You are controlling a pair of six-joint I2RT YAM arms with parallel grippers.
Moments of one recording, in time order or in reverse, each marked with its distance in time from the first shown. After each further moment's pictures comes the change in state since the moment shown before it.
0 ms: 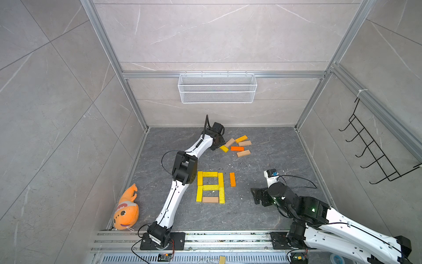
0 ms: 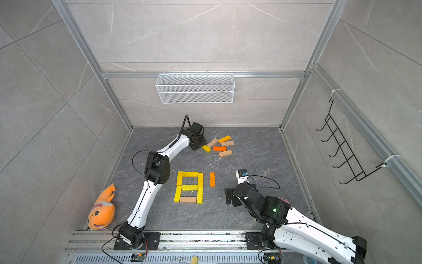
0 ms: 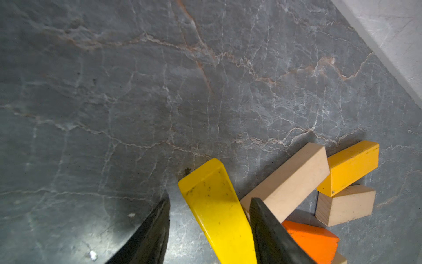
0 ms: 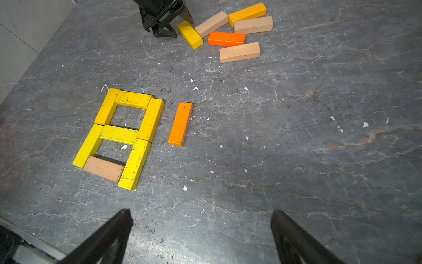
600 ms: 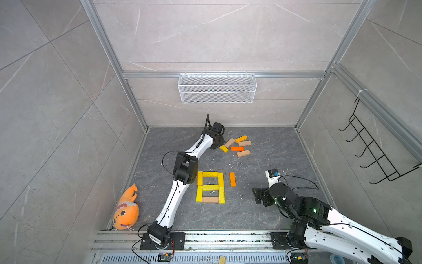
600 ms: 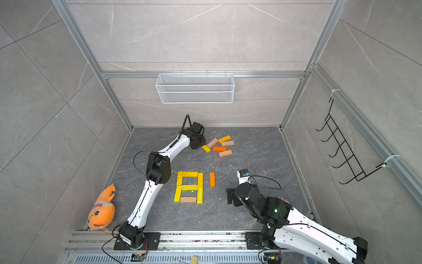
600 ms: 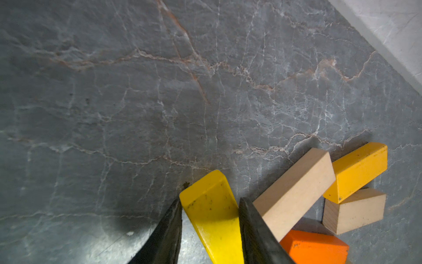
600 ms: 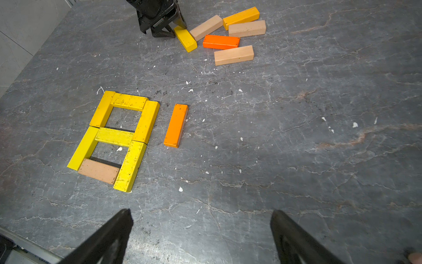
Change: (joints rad) left arm 0.002 0.034 0.054 -0.024 -0.004 0.076; right arm 0.000 -0.014 0.000 -0.018 0.023 0.000
